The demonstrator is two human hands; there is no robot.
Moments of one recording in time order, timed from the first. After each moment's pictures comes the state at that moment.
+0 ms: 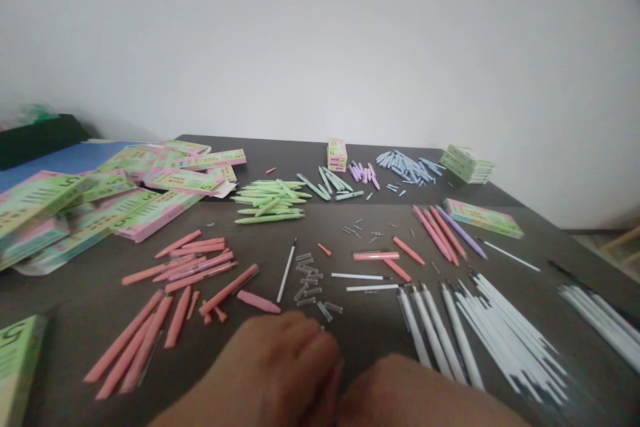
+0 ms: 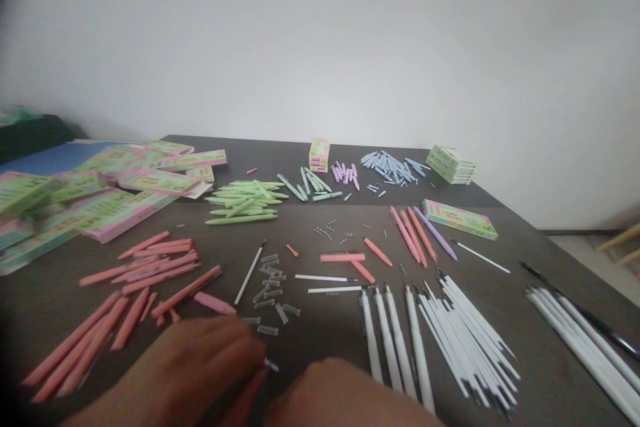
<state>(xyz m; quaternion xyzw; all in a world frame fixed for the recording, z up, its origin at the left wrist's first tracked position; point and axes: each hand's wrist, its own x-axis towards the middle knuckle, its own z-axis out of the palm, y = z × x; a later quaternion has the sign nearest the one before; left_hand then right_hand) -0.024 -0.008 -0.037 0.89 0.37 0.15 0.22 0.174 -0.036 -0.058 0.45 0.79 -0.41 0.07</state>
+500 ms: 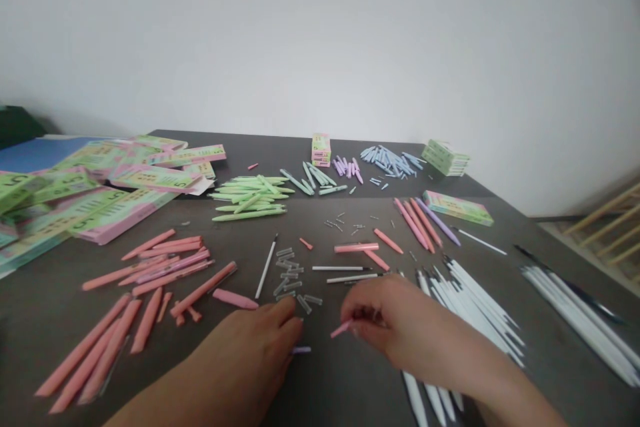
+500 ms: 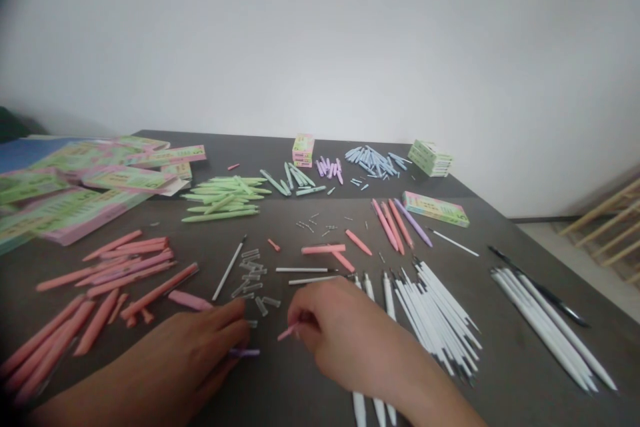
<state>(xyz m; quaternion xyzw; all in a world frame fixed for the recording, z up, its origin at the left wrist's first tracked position) -0.007 0.001 -0.031 0.90 0.39 -0.06 0.19 0.208 -0.019 -0.018 0.56 0.75 -0.34 -0.13</state>
